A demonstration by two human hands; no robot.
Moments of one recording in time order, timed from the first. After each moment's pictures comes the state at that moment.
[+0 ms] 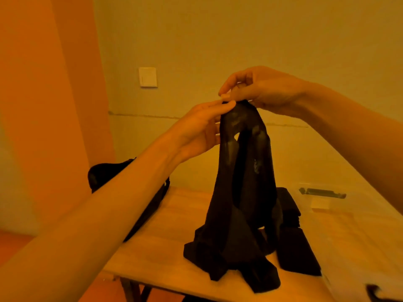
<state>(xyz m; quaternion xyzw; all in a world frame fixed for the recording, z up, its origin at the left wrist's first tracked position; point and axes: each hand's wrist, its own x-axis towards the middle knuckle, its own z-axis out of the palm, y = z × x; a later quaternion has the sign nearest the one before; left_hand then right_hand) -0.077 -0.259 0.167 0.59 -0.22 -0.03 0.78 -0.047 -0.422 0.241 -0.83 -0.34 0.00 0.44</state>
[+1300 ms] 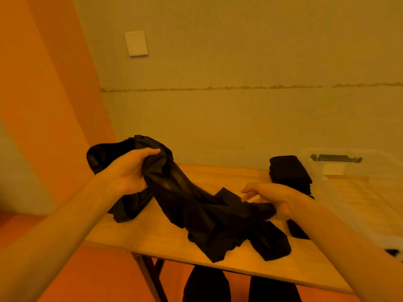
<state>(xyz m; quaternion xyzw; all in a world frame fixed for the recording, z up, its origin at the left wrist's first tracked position) -0.083 -0.145 0.042 0.57 0.19 -0.08 0.79 -0.025 -0.460 -0.040 -0.69 0.15 0.37 0.61</state>
